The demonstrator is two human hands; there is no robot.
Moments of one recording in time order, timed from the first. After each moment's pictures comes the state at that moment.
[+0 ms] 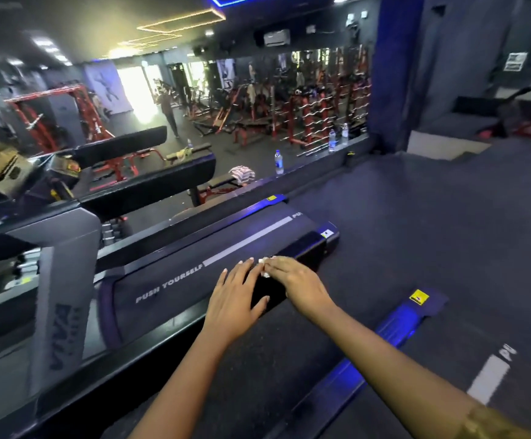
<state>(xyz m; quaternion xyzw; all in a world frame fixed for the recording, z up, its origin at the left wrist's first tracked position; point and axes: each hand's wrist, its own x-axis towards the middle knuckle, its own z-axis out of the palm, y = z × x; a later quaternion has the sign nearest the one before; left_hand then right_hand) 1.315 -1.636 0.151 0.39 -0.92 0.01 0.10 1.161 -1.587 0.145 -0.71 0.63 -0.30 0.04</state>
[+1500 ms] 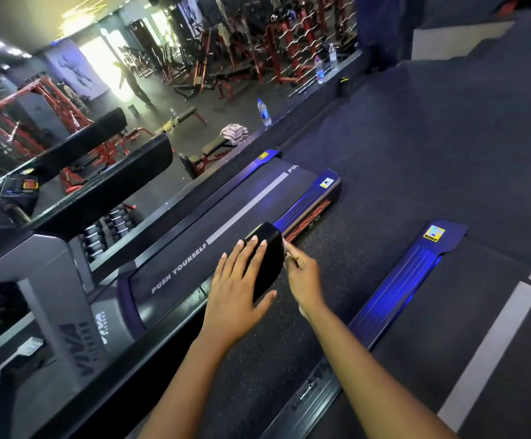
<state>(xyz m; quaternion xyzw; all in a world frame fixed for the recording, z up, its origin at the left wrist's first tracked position) 1.211 -1.657 0.125 0.30 -0.95 0.08 0.07 1.080 -1.625 0.062 -0.23 0.56 -0.71 0.36</state>
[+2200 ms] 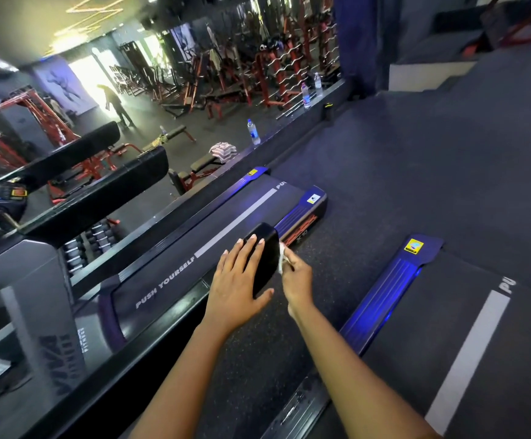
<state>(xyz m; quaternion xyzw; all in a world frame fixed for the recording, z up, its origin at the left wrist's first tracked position) 1.211 -1.657 0.127 0.30 -0.95 0.07 0.05 1.096 -1.623 0.059 -0.13 0.59 -0.72 0.35</state>
